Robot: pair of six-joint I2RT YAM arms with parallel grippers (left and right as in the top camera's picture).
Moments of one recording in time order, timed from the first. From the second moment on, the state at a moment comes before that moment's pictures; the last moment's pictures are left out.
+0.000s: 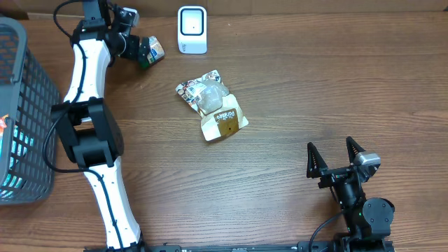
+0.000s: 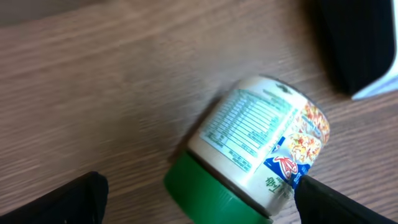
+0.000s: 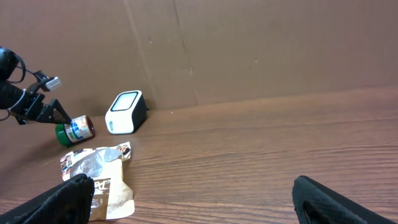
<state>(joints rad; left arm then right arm) 0.14 2.45 2.18 -0.74 0.23 0.34 0.02 0.01 0.02 -0.02 -0.18 0.20</state>
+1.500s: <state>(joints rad) 0.14 2.51 2.22 -0.72 0.31 0.69 0.02 0.01 0.02 -0.02 -0.18 0.20</state>
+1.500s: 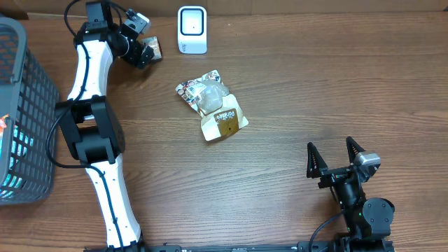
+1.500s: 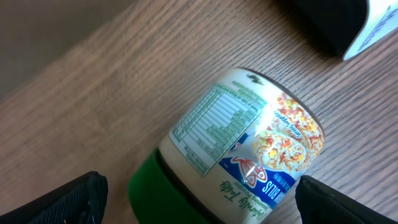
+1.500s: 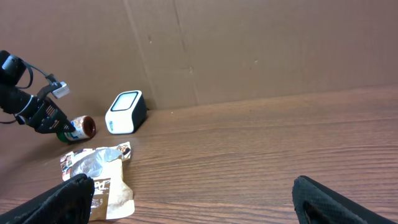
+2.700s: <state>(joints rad) 0.11 2.57 2.20 -0.70 0.32 0.91 0.02 0.01 0.02 -0.02 -0.18 0.20</state>
